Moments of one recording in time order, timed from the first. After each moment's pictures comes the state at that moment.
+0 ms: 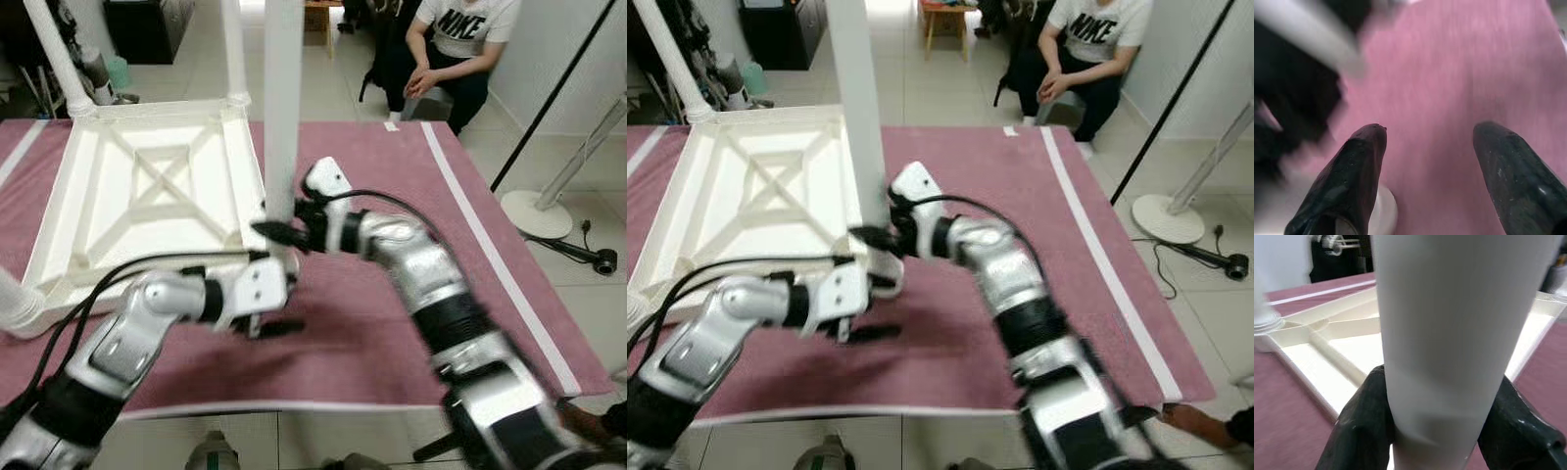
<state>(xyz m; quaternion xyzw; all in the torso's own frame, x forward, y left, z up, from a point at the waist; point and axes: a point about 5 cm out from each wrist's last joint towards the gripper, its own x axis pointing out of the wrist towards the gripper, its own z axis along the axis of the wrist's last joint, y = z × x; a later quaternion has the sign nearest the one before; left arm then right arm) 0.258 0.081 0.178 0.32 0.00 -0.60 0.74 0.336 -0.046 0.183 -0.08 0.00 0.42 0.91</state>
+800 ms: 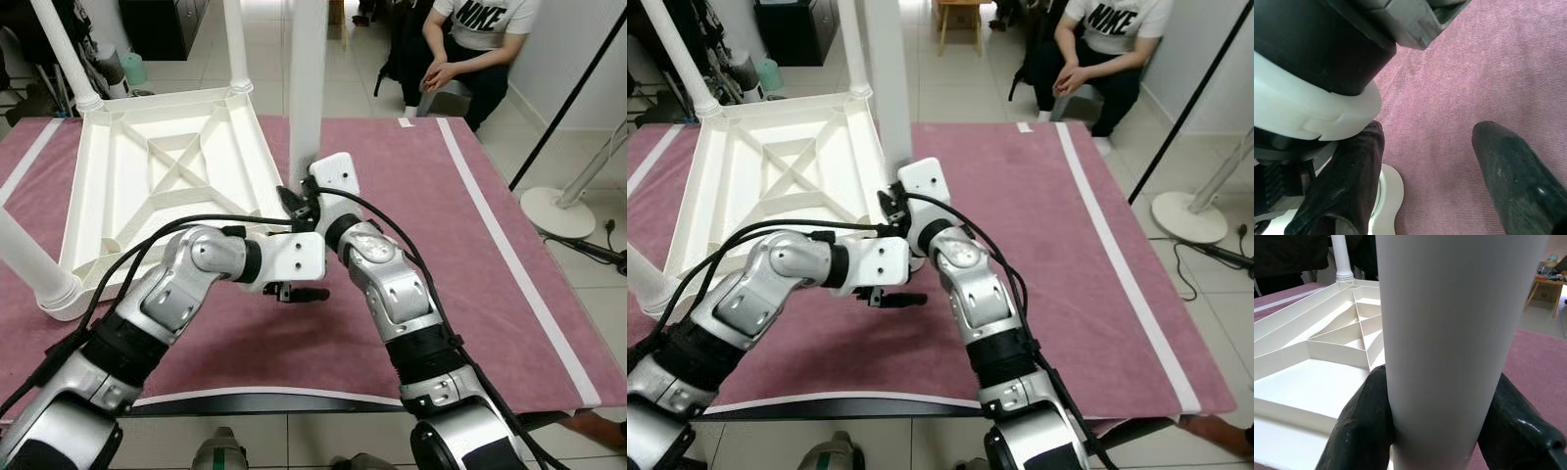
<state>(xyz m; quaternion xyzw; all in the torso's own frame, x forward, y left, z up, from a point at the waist) 0.292 0.059 0.174 0.40 0.02 -0.59 0.70 0.328 -0.050 0.187 -0.05 -0.03 0.25 0.97</state>
